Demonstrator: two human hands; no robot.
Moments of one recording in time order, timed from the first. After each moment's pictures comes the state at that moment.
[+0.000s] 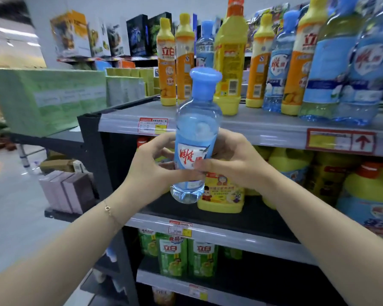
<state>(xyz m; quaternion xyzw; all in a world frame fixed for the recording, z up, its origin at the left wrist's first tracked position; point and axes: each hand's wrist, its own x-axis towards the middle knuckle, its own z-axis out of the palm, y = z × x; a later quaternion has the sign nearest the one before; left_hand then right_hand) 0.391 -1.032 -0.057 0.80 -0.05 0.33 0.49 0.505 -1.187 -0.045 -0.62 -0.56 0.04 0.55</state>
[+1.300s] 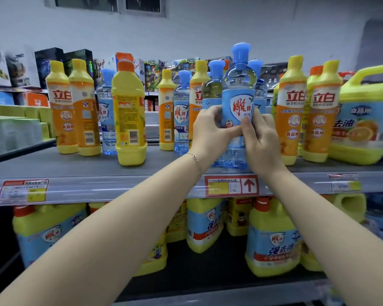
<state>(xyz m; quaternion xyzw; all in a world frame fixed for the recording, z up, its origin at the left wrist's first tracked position) 0.603 -1.238 0.057 0.74 -0.18 0.35 0.55 0.628 -1.358 0.029 -0.72 -0.27 -0.44 0.46</state>
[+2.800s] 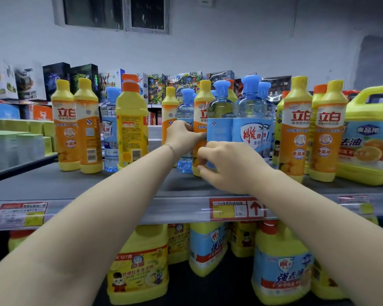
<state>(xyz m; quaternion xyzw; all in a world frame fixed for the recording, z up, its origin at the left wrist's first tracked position) 0.665 -1.169 0.089 0.84 -0.03 0.28 0.47 0.595 -1.314 0.066 -0.83 -0.41 -0.37 -0.01</state>
